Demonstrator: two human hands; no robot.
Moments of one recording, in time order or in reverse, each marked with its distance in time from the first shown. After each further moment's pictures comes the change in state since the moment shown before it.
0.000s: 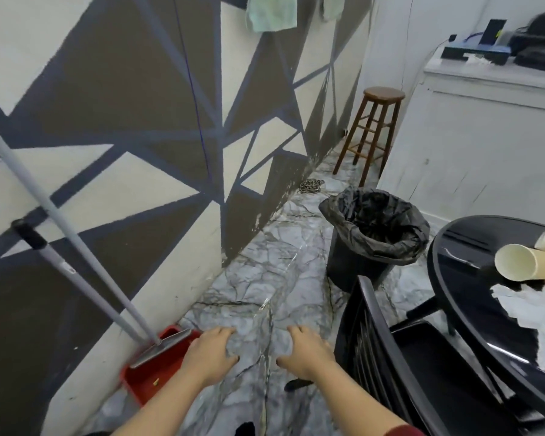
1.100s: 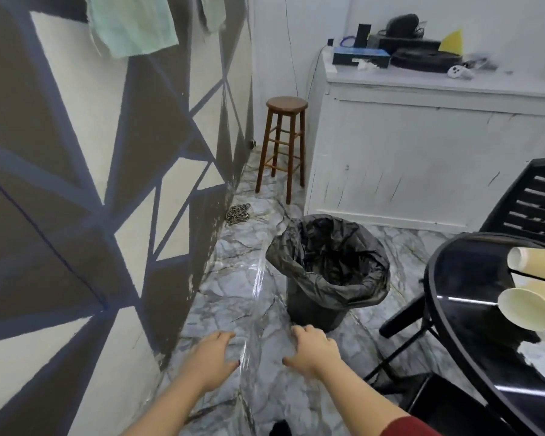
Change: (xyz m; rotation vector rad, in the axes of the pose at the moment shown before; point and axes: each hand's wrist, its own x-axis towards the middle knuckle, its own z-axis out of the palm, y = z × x) left_hand 0.368 0.048 -0.138 0.105 -0.173 0.323; right_hand 0.254 0.019 -0.191 0.141 0.162 0.358
